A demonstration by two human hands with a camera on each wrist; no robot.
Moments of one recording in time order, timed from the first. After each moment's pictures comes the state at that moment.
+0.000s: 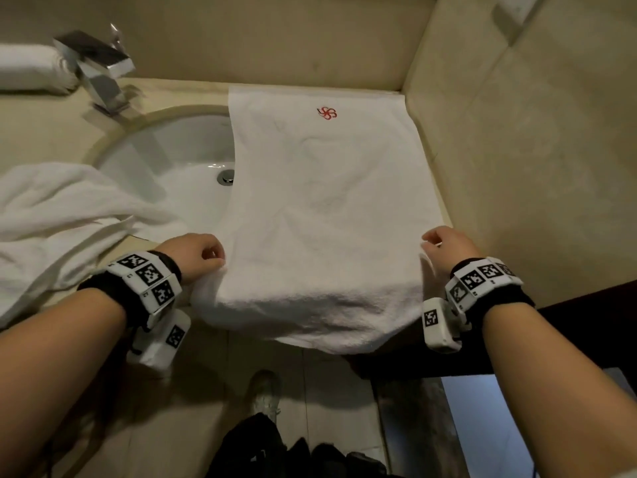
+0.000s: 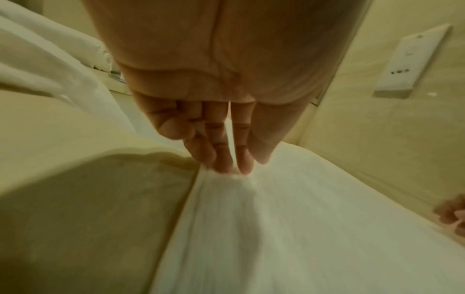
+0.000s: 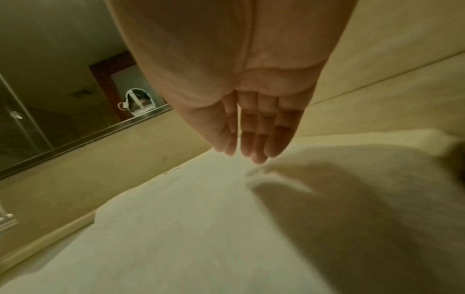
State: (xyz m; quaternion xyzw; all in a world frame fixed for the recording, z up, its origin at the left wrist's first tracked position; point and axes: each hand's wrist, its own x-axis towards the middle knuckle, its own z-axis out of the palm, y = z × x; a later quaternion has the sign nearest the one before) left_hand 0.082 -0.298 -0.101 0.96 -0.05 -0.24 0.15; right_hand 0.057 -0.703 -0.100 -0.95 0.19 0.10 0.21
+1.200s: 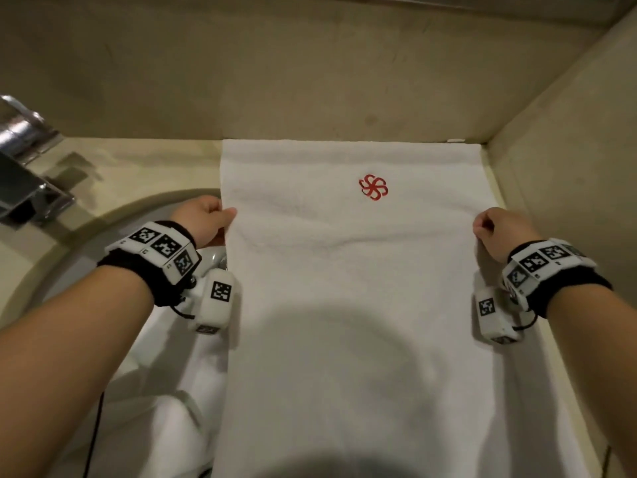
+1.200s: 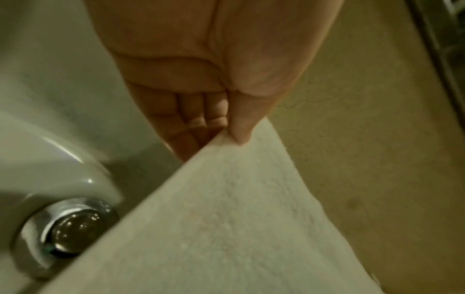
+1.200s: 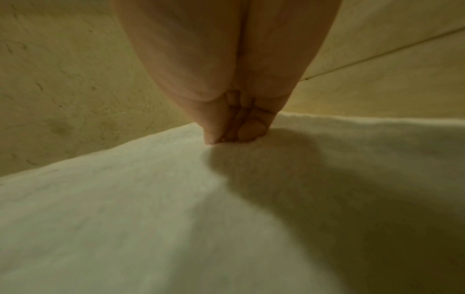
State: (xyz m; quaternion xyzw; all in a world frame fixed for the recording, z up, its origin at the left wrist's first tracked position) left_hand 0.421 -0.287 -0.150 0.83 0.17 -0.22 0.48; right_hand 0.372 -0.714 -0.115 -0.97 0.19 0.14 0.09
